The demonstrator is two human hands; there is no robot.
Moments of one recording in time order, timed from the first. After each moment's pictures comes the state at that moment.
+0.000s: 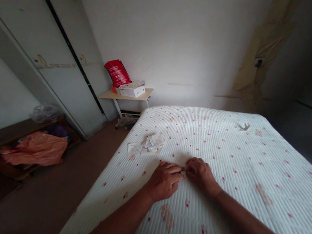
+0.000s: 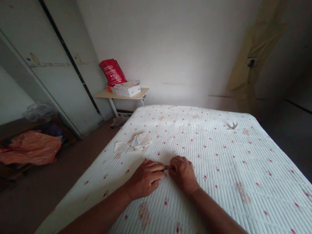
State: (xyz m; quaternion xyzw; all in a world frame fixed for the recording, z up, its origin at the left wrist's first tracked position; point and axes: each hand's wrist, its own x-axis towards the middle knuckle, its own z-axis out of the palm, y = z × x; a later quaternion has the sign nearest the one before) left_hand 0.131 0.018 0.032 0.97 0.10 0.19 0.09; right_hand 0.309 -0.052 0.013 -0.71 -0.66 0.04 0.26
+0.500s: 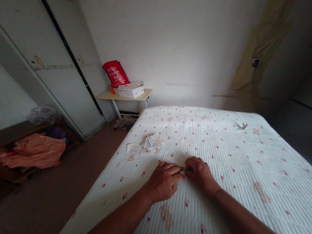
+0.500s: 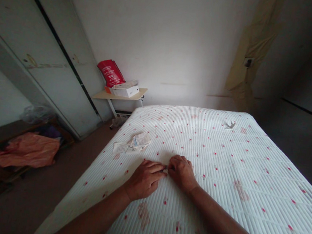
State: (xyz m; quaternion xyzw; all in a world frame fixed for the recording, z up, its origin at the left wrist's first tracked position) left_hand 0.131 0.017 0.031 0.97 0.10 0.19 0.09; right_hand 0.310 -0.050 0.013 -0.72 -0.64 0.06 0.27
